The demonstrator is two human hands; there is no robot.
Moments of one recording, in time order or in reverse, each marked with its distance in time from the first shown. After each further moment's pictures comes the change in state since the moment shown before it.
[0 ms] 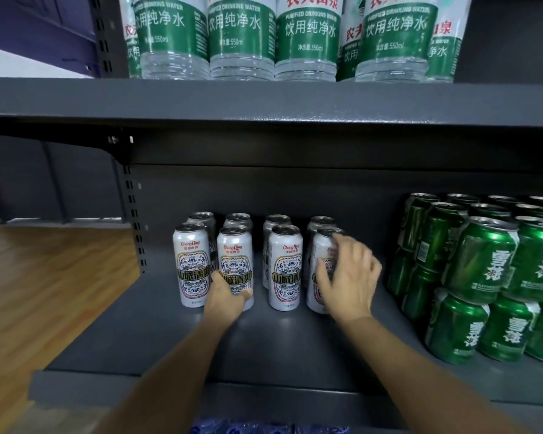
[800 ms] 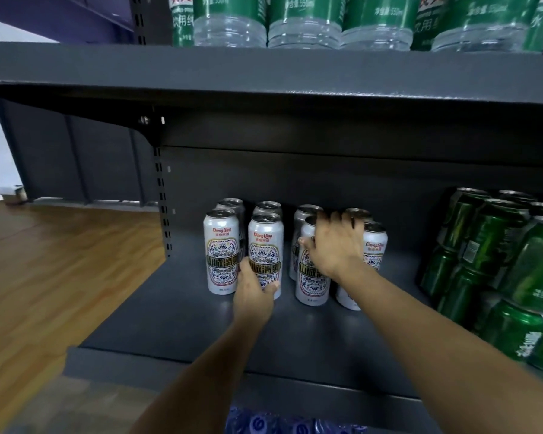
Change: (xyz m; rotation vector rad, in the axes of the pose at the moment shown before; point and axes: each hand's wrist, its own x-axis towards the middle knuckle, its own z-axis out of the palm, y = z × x) left_hand -0.010 -0.012 0.008 -0.003 0.126 0.125; right_hand 0.051 -0.072 0.024 -0.415 -0.528 -0.161
